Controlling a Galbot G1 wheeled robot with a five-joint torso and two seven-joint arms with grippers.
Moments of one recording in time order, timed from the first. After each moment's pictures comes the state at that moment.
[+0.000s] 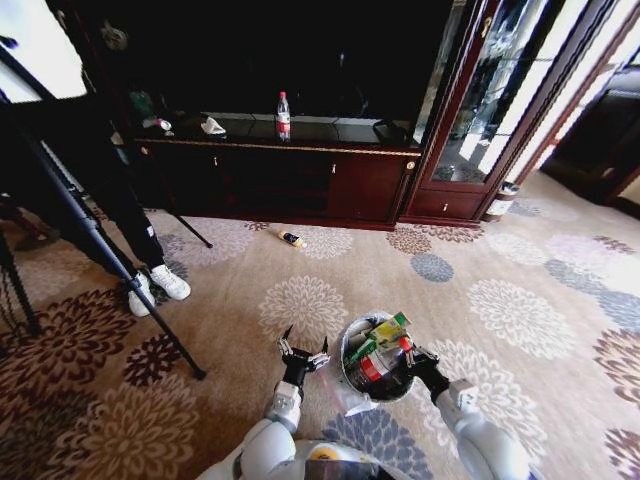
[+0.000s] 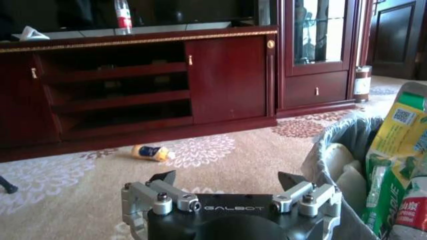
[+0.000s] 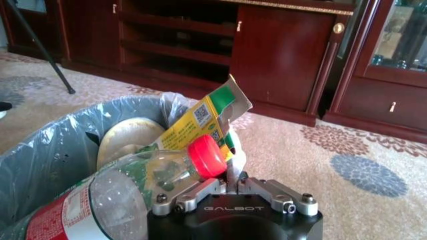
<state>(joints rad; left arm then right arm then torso) 1.40 -1.08 0.17 -2.09 -0.14 0.15 -0.59 -1.70 1.03 0.52 2.08 0.30 -0.12 0.02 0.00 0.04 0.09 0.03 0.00</state>
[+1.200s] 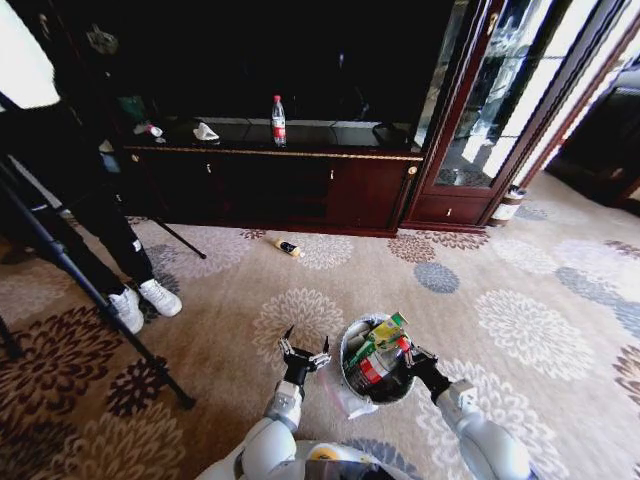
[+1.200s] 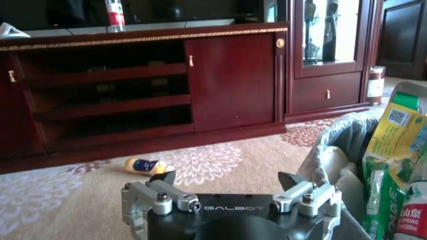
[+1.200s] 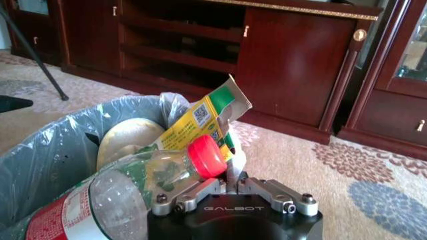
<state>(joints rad) 1.39 -1.08 0.17 -2.09 -0.14 0.16 -0.58 -1.70 1.02 0.52 2.06 0.29 -0.08 -0.03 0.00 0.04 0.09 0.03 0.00</state>
